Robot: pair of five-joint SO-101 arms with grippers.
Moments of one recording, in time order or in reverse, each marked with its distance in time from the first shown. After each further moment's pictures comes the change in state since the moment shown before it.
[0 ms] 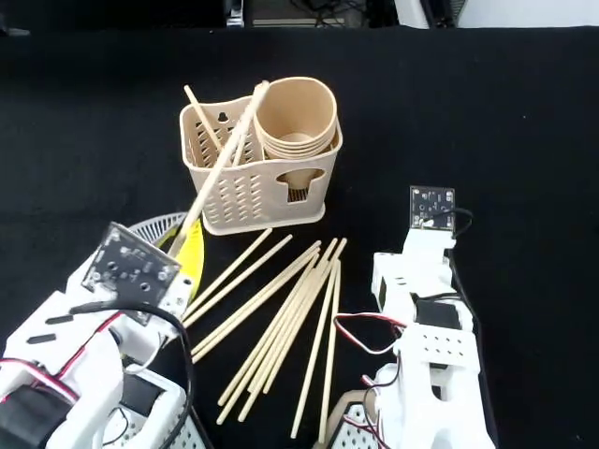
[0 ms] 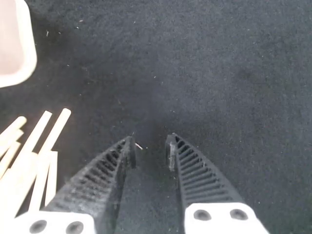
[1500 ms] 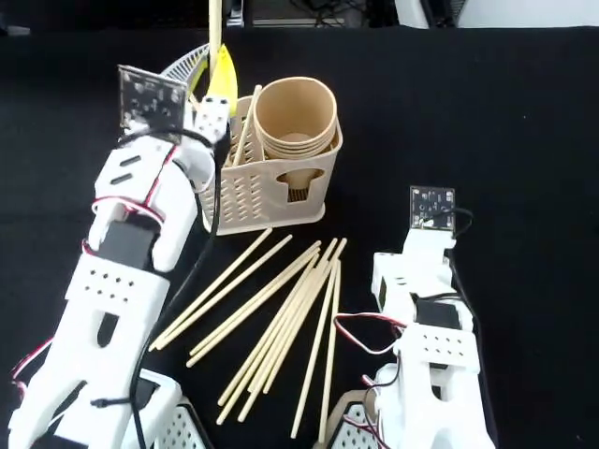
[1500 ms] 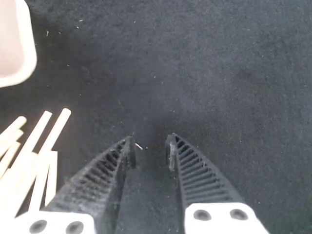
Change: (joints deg) left arm -8.5 37.0 3.3 -67.1 12.5; right arm 0.0 0.0 0.0 0.0 0.0
